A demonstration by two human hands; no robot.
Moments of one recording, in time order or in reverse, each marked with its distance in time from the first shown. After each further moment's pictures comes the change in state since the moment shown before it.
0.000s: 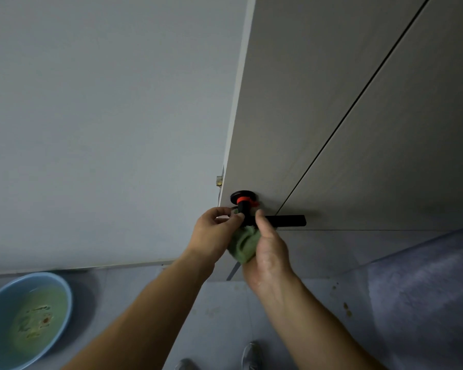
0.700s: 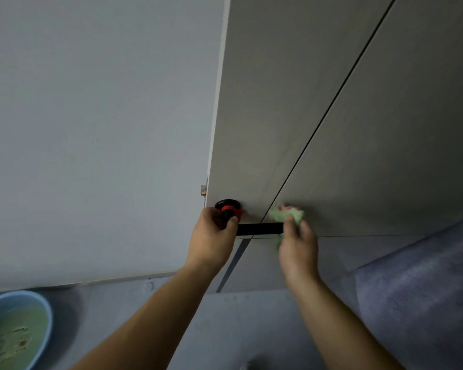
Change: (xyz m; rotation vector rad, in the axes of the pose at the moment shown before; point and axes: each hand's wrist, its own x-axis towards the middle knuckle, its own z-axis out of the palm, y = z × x) left_hand 0.004 -0.005 0.021 0.384 0.155 0.276; right_hand 0.016 -0.049 -0.056 -0.555 0.251 -0.677
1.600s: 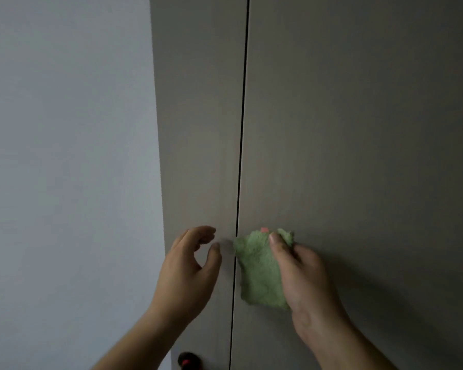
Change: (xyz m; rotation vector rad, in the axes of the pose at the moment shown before) left_hand -0.087 0.270 0.002 0.219 0.507 0.772; right_hand 0.047 -0.256 -0.141 0.322 -0.522 -0.358
